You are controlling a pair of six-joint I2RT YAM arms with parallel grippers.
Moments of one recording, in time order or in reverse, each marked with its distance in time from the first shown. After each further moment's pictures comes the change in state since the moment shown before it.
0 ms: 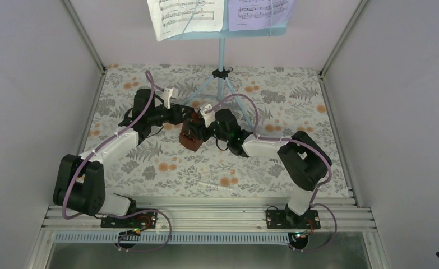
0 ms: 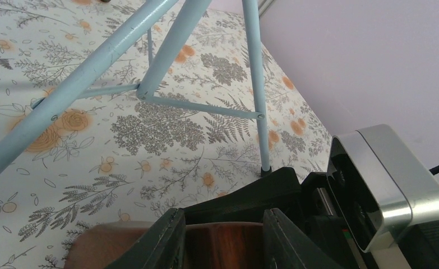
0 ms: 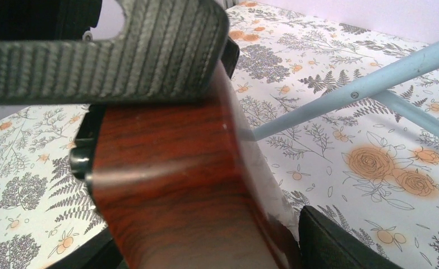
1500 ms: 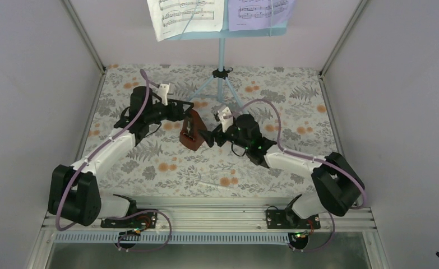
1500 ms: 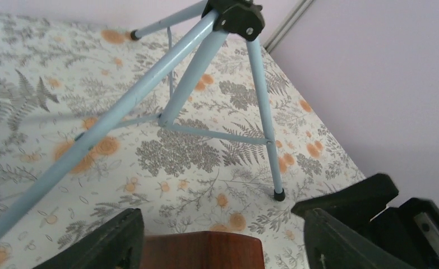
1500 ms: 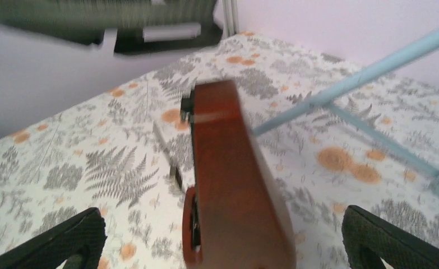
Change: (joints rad) left arm -0.017 -0.071 0.037 -0.064 -0.127 -0.001; right arm -0.034 -0.310 -0.175 -0.068 -0.034 -0.033
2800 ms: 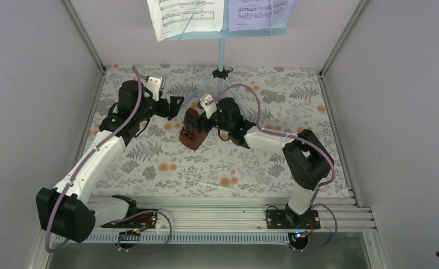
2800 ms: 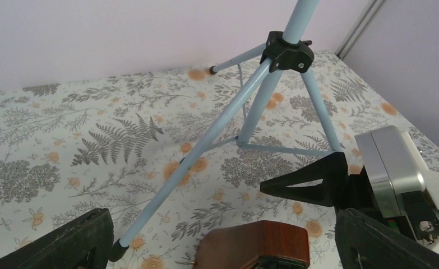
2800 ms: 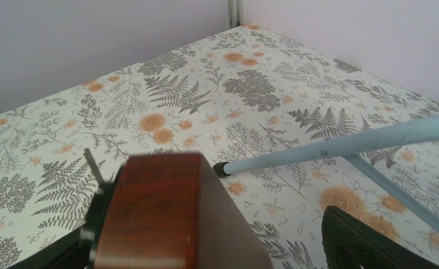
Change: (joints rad) left arm 0.003 -0.151 0.150 -0.308 -0.270 0.227; right arm -0.026 0.293 0.275 -0.034 -0.056 -0.087
